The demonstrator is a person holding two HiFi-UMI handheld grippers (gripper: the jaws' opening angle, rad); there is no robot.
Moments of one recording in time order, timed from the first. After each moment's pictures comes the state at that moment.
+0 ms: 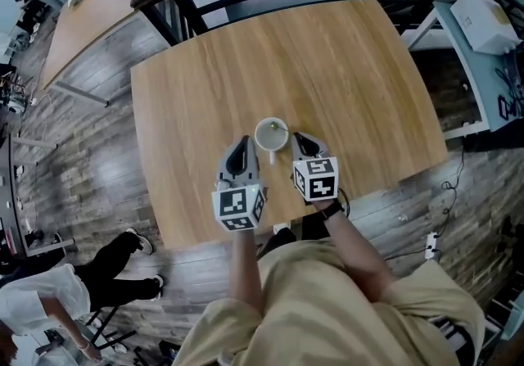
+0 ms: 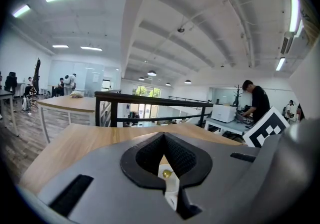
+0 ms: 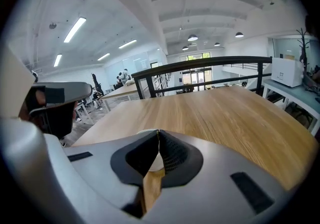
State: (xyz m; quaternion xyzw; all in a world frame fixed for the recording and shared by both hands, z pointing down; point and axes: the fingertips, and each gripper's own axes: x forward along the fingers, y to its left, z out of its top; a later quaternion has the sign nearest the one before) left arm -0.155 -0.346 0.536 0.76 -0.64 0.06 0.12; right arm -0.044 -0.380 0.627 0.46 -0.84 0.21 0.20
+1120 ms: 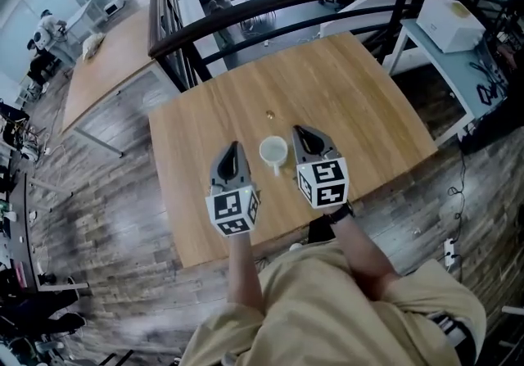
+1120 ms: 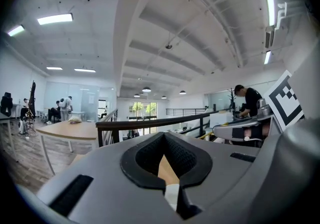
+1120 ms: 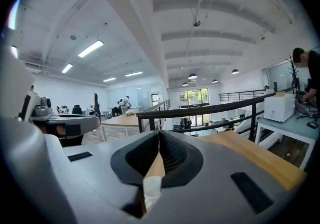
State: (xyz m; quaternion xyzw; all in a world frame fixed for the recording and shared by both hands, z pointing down) left arm -0.170 -0.296 0.420 0.77 -0.64 0.04 0.01; right arm -0.033 -0.332 0.434 0.51 -0.86 0.06 0.06
